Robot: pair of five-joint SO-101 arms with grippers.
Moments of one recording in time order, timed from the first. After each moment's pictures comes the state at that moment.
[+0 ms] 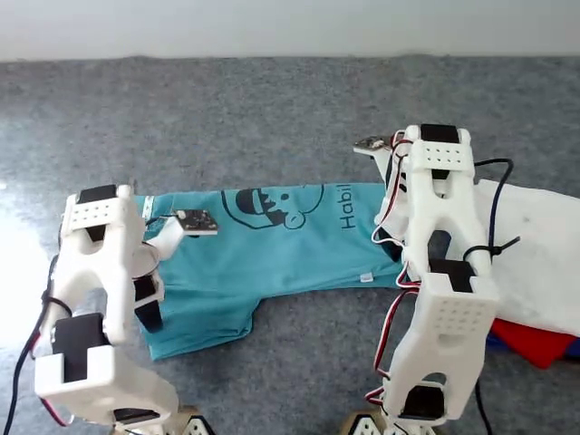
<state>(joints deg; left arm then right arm) -15.4 5.3 25.4 99.3 -65.5 1.6 31.6 -19.0 100.4 36.0</state>
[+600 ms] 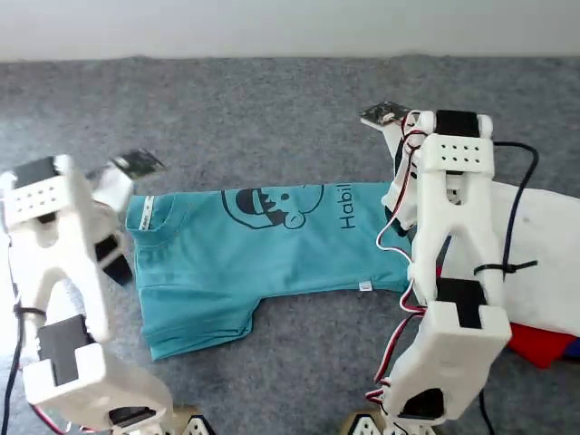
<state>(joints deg) -25.3 5.3 4.4 99.3 -56.6 1.6 18.3 -19.3 100.5 35.9</state>
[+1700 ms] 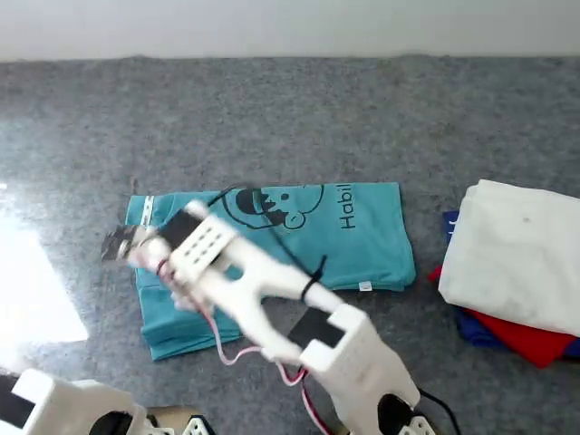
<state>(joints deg) -73.6 5.3 -0.2 95.2 -43.9 -57.6 34.5 -23.8 87.6 27.5</state>
